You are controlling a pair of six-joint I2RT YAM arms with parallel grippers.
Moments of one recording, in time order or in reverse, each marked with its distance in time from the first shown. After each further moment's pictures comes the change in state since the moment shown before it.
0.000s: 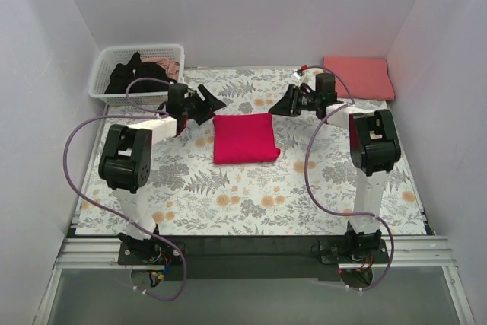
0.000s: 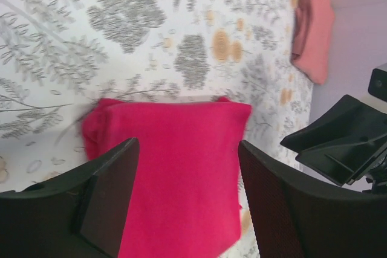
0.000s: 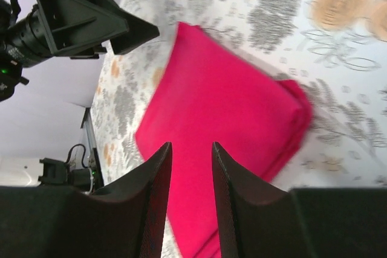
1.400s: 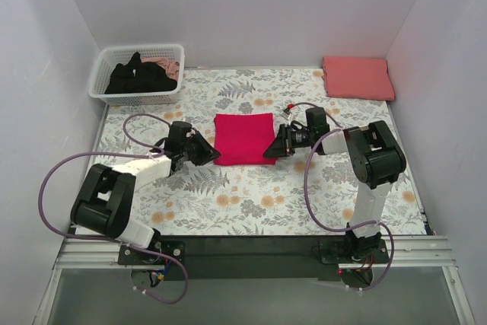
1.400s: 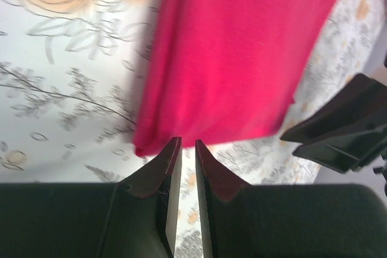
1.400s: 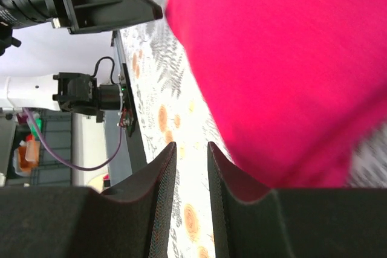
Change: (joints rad) left arm -0.134 -0.471 -0.489 -0.177 -0.100 -0.080; right arm 0.112 -0.194 -0.457 0.105 -0.149 -0.019
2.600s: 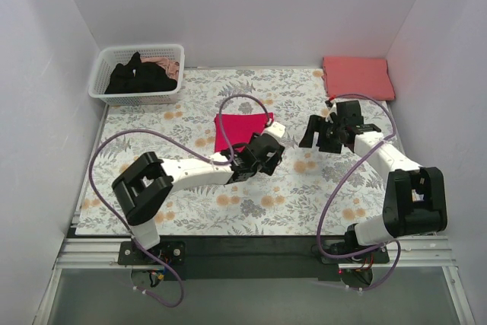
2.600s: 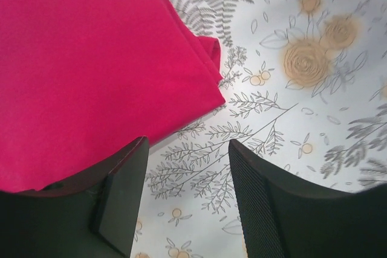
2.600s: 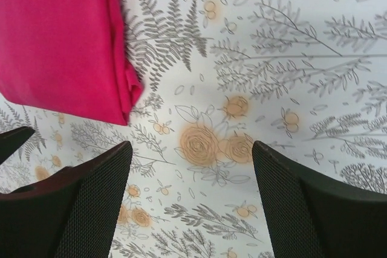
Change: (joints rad) left arm -0.634 0.220 0.439 -0.187 -0.620 0.628; right arm -0.140 -0.479 0.021 -0.737 0.806 -0.222
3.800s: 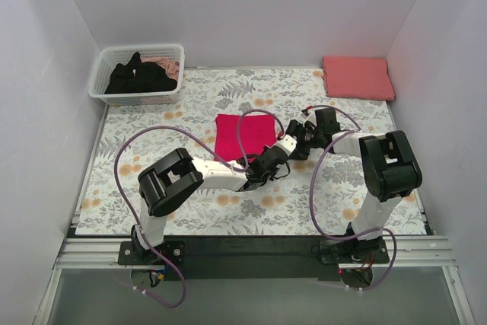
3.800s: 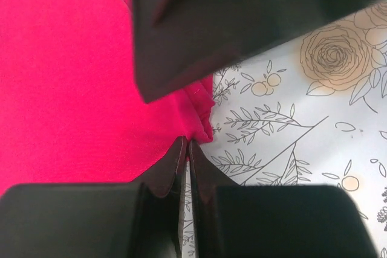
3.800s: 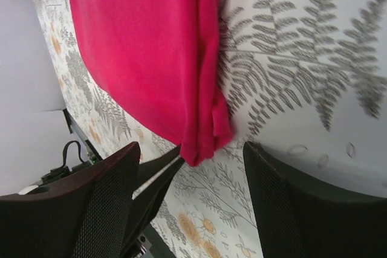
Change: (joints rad) left arm -0.074 0.260 0.014 0.228 -0.092 0.208; right arm 0.074 0.296 -0.073 0.391 -0.365 0.295
